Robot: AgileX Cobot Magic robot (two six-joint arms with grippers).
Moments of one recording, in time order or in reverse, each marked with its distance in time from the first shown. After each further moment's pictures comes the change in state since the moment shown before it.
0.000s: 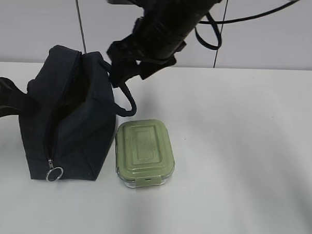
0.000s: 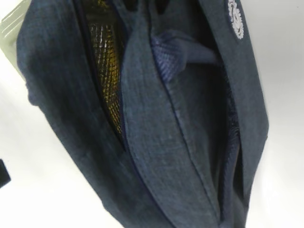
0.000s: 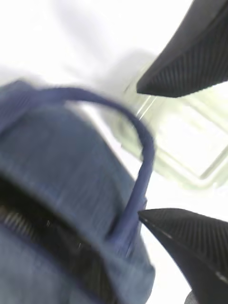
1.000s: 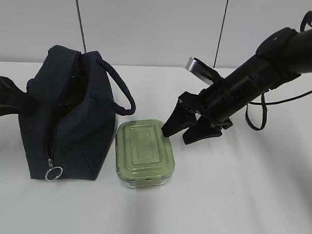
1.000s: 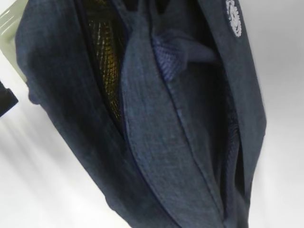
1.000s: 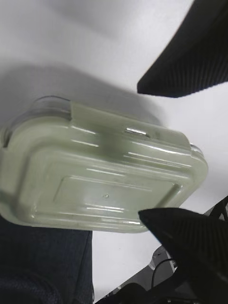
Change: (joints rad) left arm 0.000 0.000 0.000 0.000 -0.009 0.000; right arm -0.321 0.089 0.419 0.531 0.050 -0.335
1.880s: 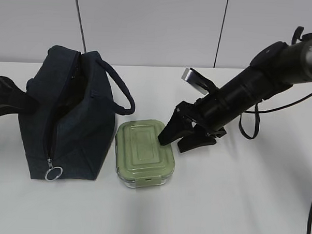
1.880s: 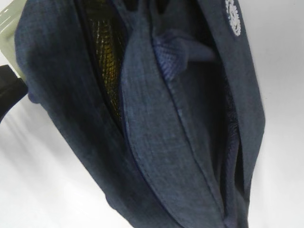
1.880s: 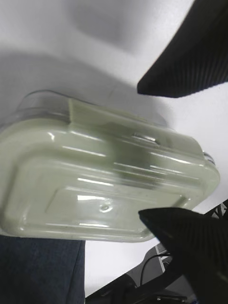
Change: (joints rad) left arm 0.000 0.000 0.000 0.000 -0.004 0.000; right arm 0.000 0.063 0.000 0.054 0.023 -0.088
